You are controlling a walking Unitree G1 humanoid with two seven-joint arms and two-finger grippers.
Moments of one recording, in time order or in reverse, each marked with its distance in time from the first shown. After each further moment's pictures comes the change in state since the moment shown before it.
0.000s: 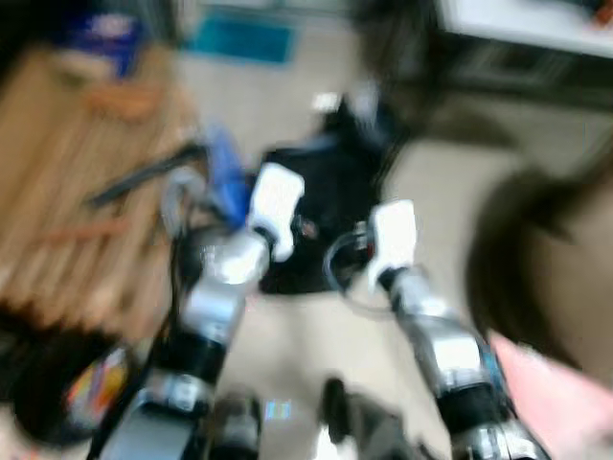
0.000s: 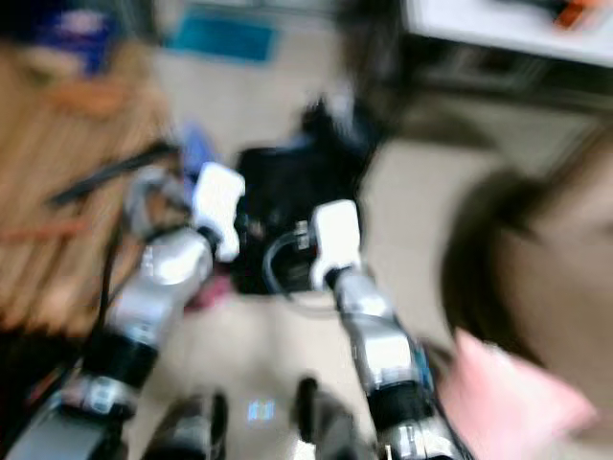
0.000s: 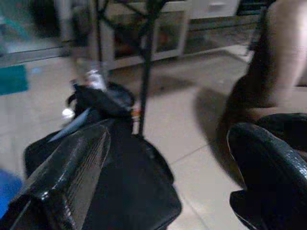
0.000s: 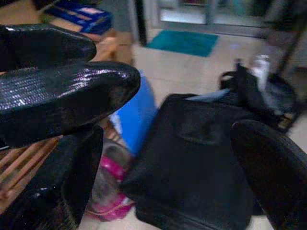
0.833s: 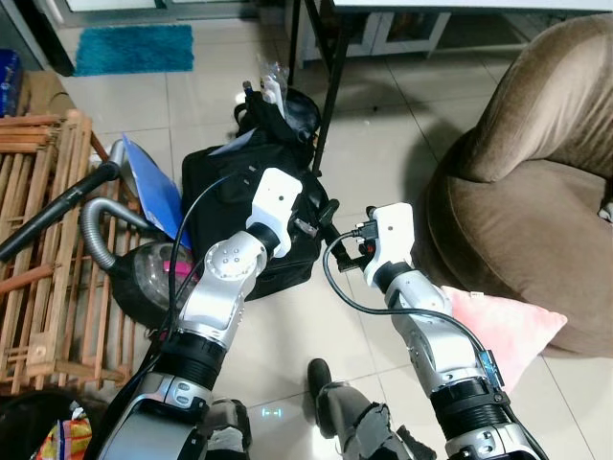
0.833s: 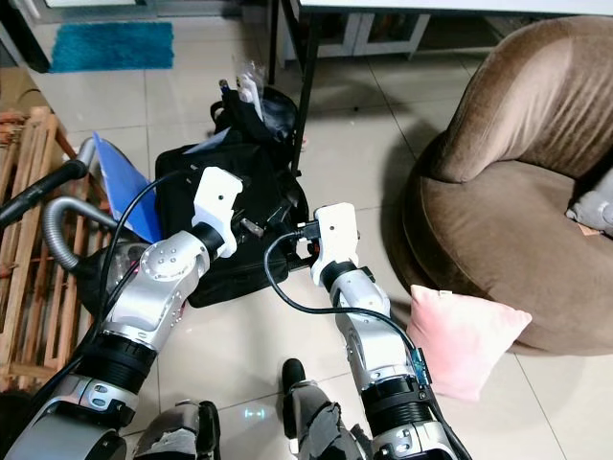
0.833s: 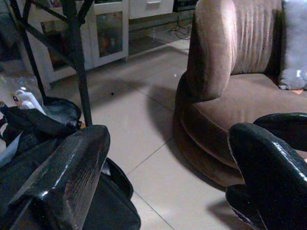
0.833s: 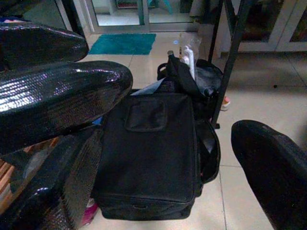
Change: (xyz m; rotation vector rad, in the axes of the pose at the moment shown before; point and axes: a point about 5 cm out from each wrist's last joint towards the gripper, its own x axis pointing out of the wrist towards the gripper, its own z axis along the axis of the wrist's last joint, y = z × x) left arm -0.001 0.000 0.000 0.004 -0.021 -0.006; right arm 0.001 -0.001 0.000 -0.006 0.003 -0.032
